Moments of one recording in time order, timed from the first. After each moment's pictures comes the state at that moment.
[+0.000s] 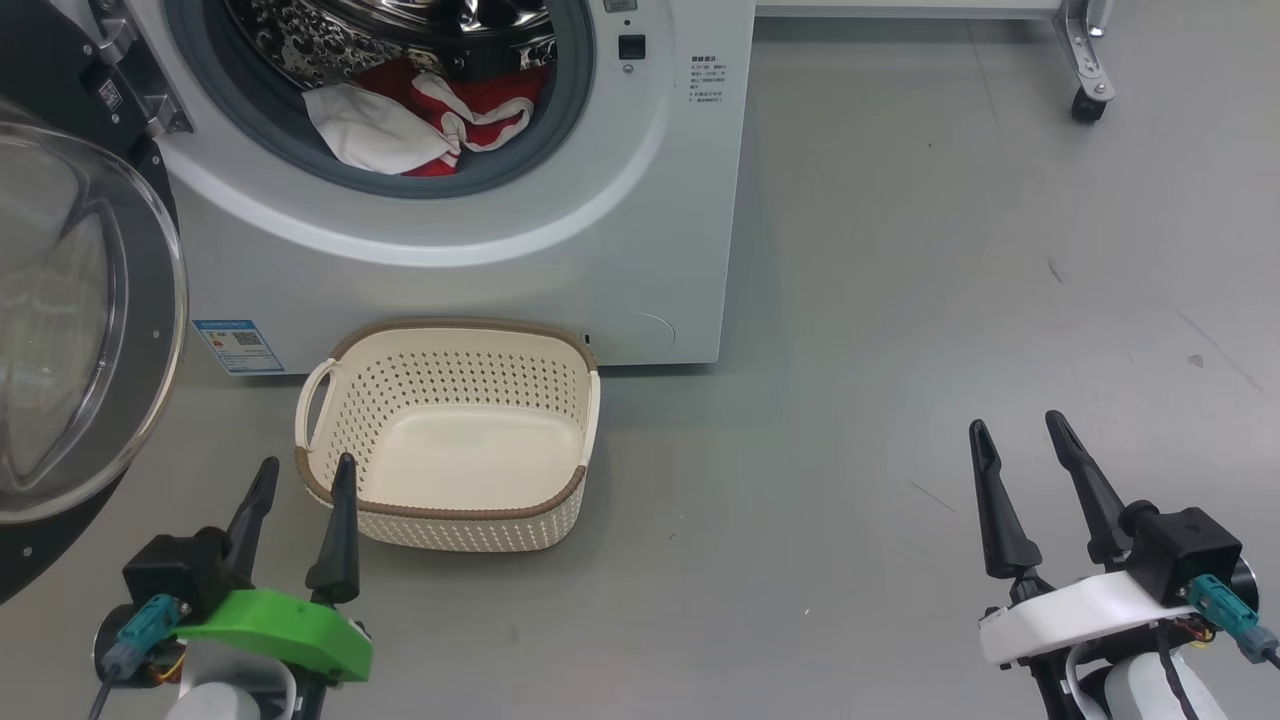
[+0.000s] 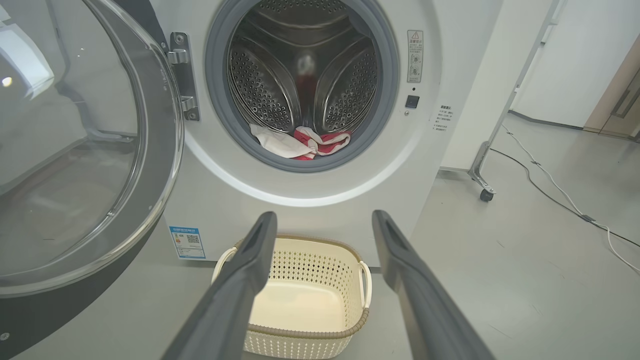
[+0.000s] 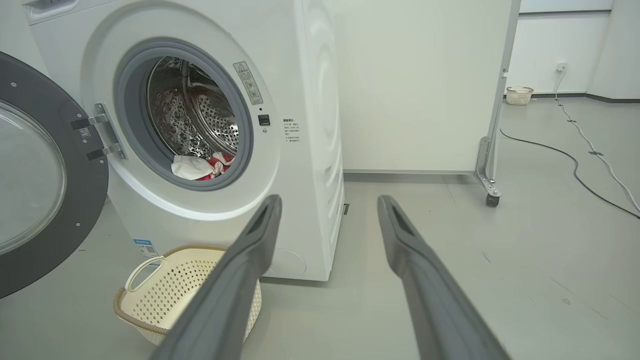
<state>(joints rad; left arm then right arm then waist) -0.12 0.12 -0.16 0.30 -0.49 -0.12 -0.22 0.02 -0.13 0.15 0.10 0.33 0.09 -0.25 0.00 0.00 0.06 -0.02</state>
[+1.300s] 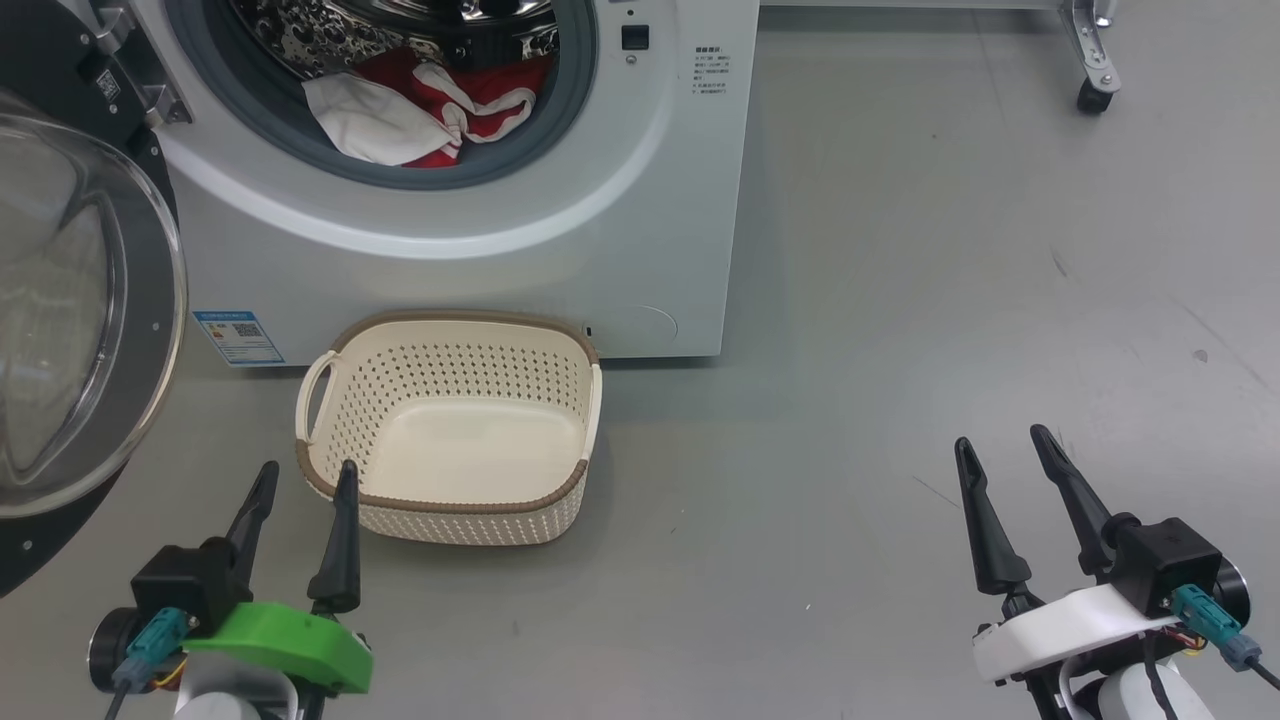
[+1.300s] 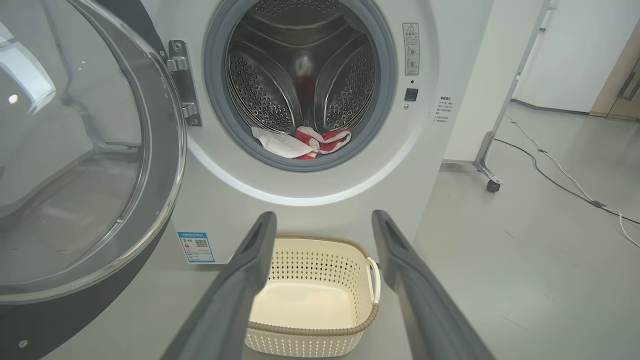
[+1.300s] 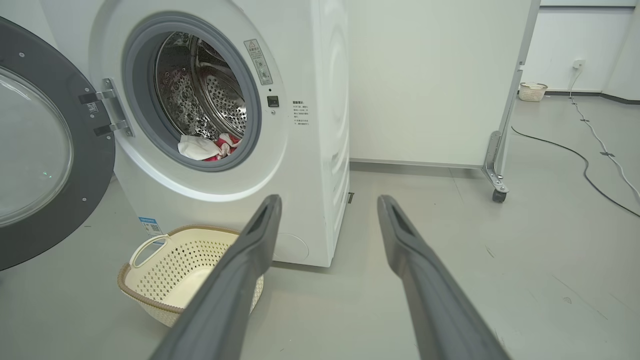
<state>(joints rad) -0.10 0.13 -0.17 0.28 -0.44 -0.10 -0.24 0.03 -0.13 0.16 0.10 0.30 0.08 -0.25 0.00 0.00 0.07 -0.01</state>
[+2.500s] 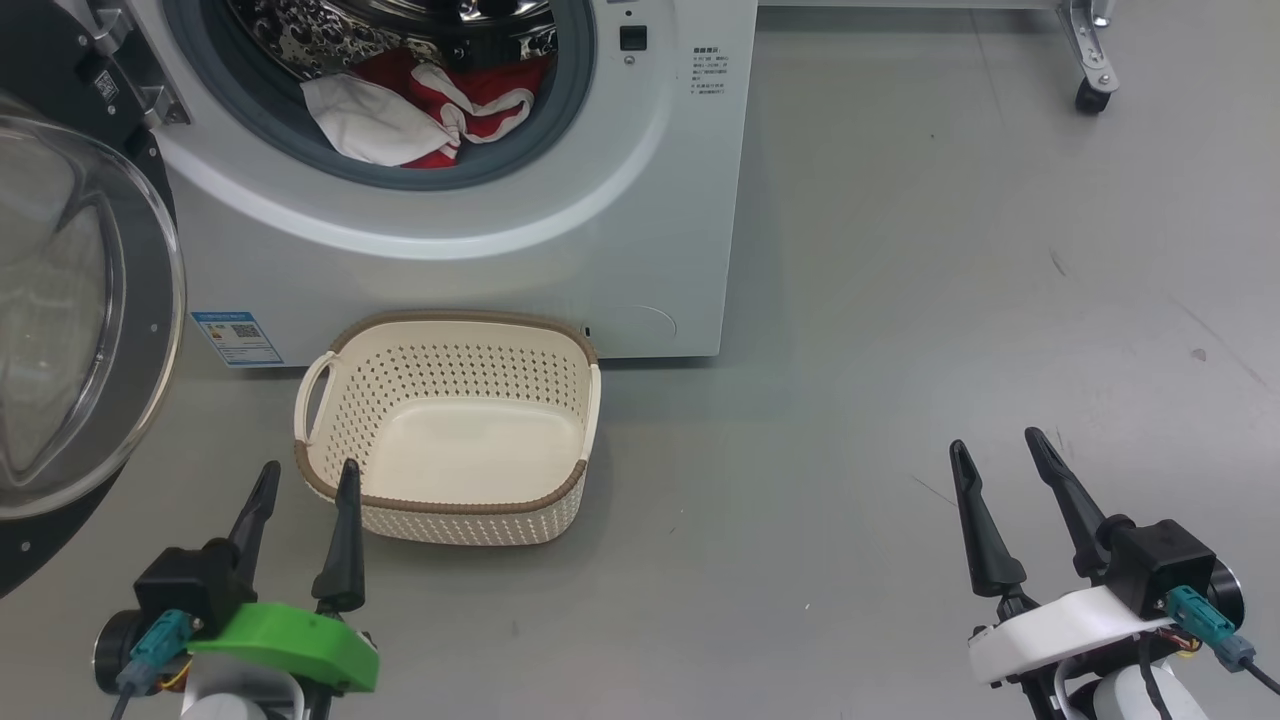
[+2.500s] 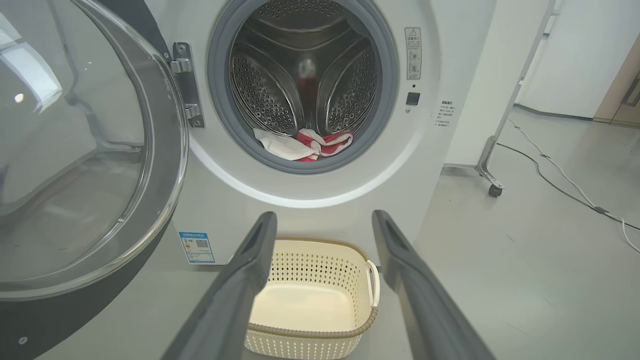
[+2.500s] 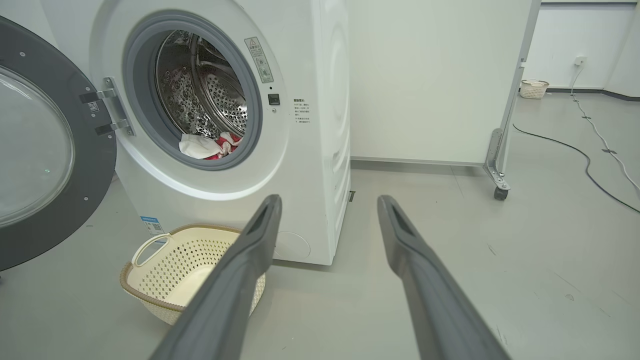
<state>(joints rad) -0.09 0.12 -0.17 0.26 -0.44 -0.09 -0.24 0.03 -0.13 0.17 0.11 0.30 0.08 -0.25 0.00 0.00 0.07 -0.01</state>
